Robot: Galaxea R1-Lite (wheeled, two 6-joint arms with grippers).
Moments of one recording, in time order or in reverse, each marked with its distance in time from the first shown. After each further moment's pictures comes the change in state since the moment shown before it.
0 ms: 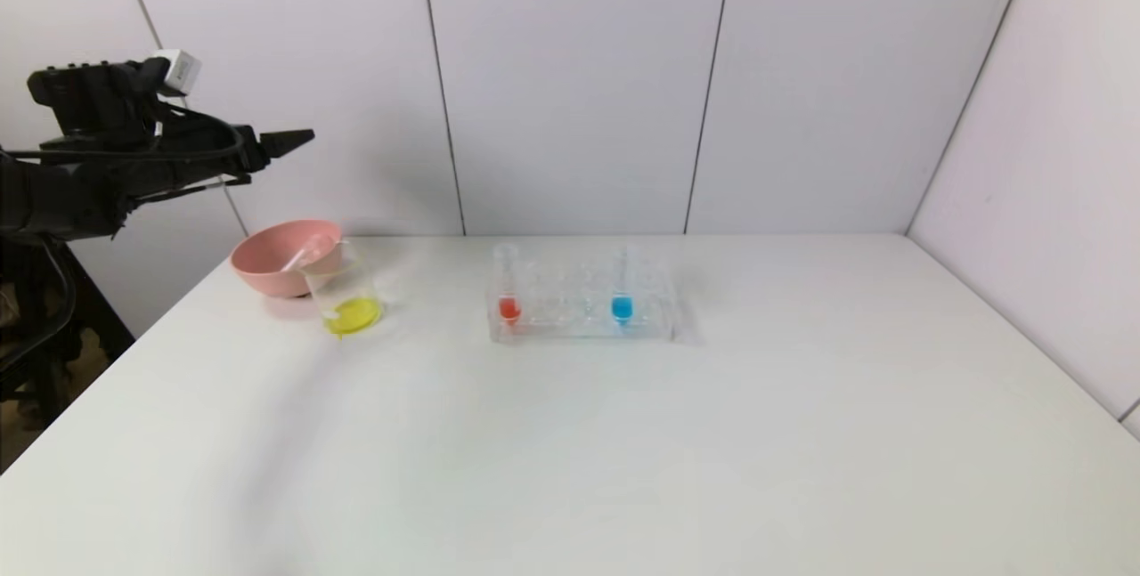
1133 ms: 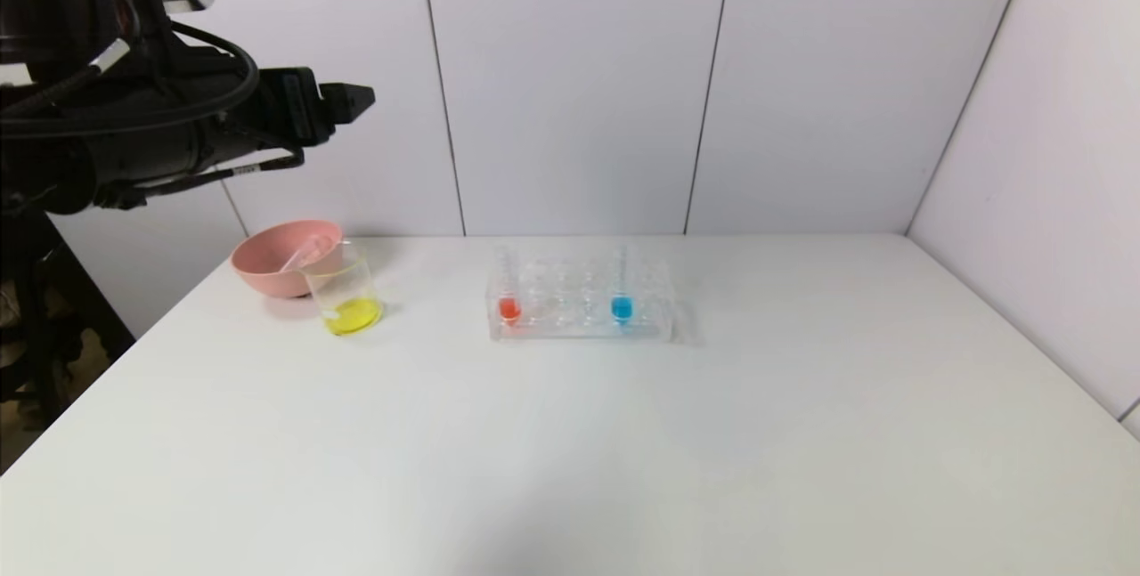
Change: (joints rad) left arm -0.581 -0.614 0.456 0.217 0.800 -0.029; right arm 0.000 0.000 0.000 0.000 0.000 0.000
